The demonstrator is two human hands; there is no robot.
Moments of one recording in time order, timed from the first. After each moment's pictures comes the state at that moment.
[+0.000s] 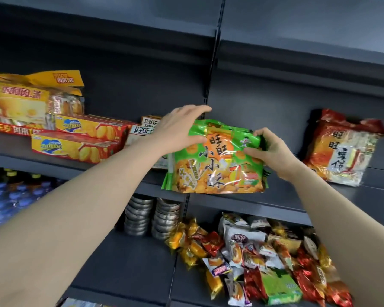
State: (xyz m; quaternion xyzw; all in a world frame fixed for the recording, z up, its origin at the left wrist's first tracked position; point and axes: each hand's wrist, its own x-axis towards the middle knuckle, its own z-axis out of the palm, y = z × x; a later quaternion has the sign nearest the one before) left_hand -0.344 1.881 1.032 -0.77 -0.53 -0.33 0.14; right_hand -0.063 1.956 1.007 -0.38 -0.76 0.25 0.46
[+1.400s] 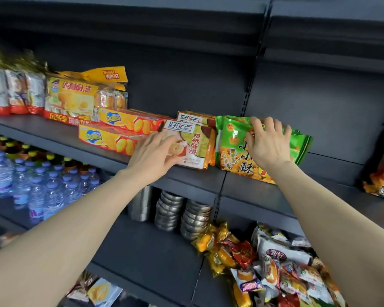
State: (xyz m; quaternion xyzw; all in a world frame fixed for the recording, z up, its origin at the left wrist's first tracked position) left_hand -0.445 1.872 0.926 -0.63 -0.71 -0.26 0.20; right_hand -0.179 2.027 0.982 -0.44 -0.76 -0.33 0.35
